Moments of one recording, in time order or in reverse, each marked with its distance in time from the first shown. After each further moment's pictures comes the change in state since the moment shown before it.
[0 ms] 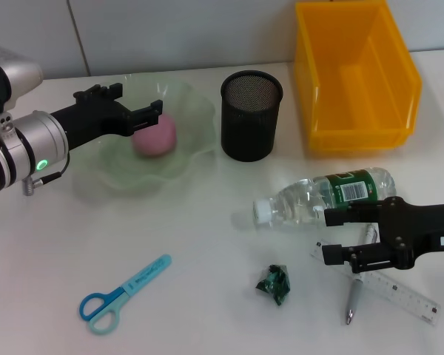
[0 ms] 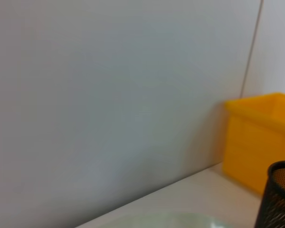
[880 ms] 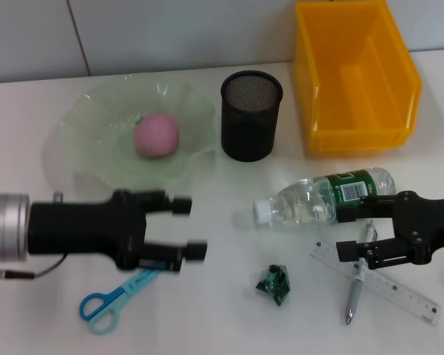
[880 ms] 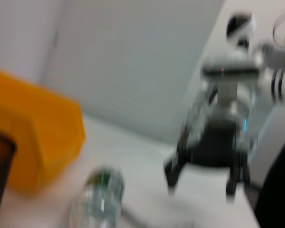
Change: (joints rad) left arm 0.114 0.085 -0.077 0.133 0.352 0.895 -0.232; right arm 0.009 -0.034 0.002 -0.010 -0.002 -0.043 0.021
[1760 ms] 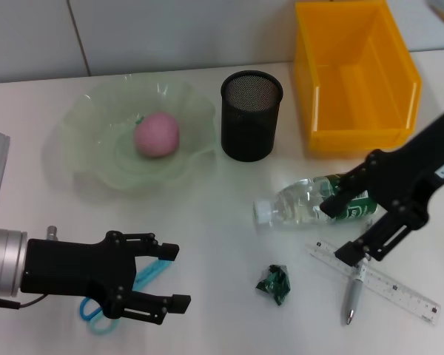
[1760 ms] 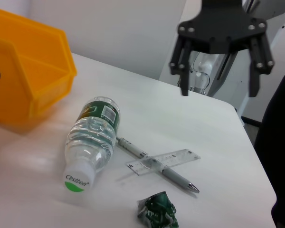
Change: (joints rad) left arm 0.043 -0.014 -0.004 0.053 0.166 -0.005 0.067; right arm 0.317 -0.024 -0.392 -0.412 -0.144 -0.194 0.409
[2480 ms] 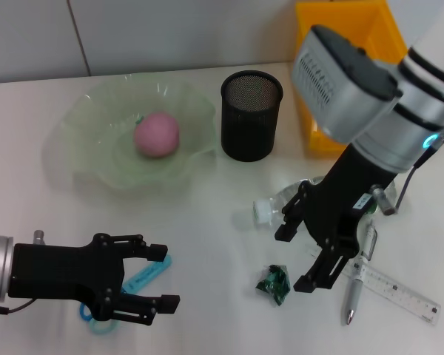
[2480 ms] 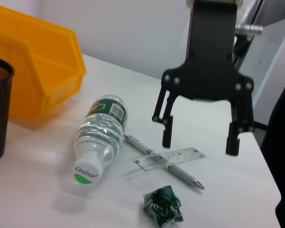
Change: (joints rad) left arm 0.027 0.007 -0.021 0.009 0.001 0.007 0.004; right arm 0.076 0.110 -0.283 0.009 -0.125 0.183 -0.050
